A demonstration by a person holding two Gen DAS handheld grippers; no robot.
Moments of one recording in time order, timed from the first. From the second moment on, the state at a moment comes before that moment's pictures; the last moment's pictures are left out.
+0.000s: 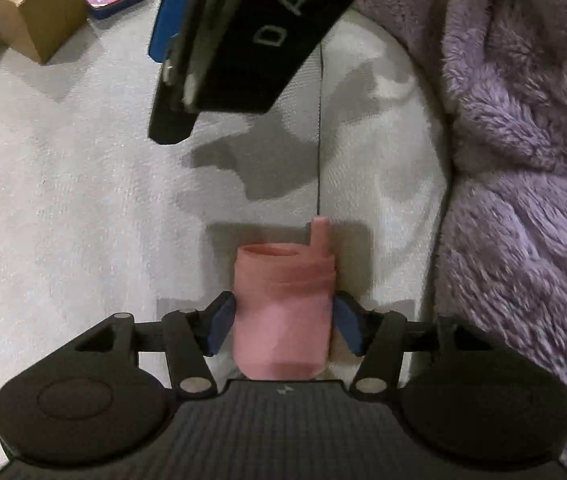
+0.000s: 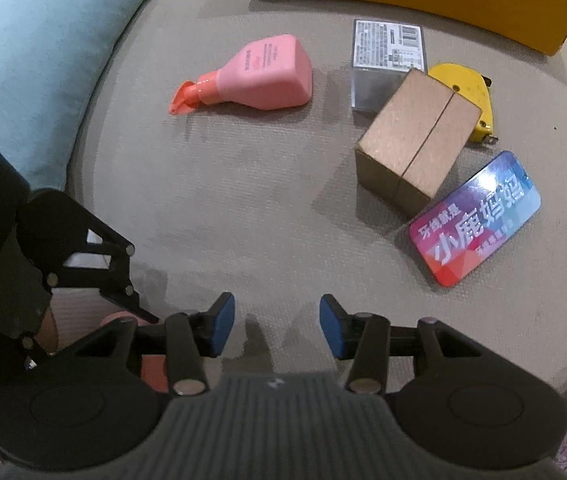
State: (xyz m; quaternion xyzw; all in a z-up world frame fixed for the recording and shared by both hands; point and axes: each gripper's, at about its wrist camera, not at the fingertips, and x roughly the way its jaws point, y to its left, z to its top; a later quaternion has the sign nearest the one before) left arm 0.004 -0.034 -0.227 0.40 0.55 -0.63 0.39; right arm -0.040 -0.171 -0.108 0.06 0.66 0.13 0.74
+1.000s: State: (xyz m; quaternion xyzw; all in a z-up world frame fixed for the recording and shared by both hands) left arm 0.116 0.066 -0.173 0.21 0.58 -0.43 0.66; right arm 0.038 -0.103 -0.093 -0.18 0.54 0.25 0.78
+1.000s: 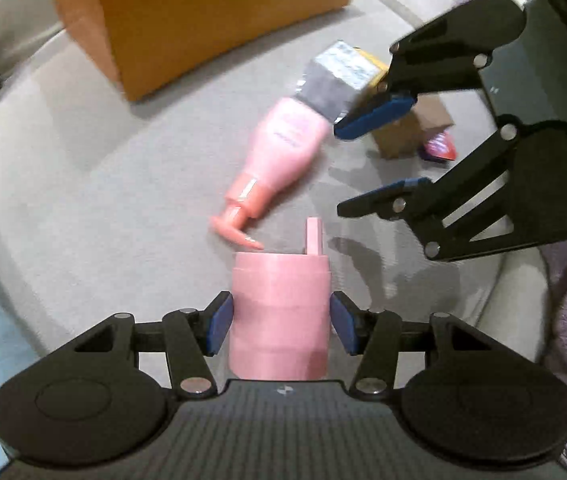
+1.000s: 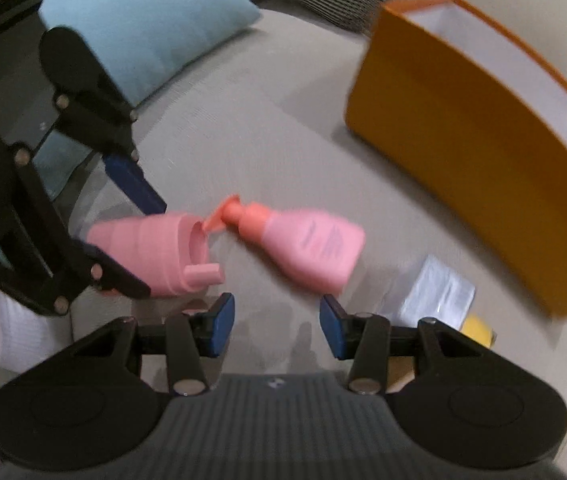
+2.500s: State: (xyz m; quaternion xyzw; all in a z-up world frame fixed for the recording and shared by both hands) left arm 0.132 0.079 -0.171 0.14 0.58 -0.39 0.70; right arm 0.109 -0.120 -0.079 -0.11 0.50 0.26 0.82
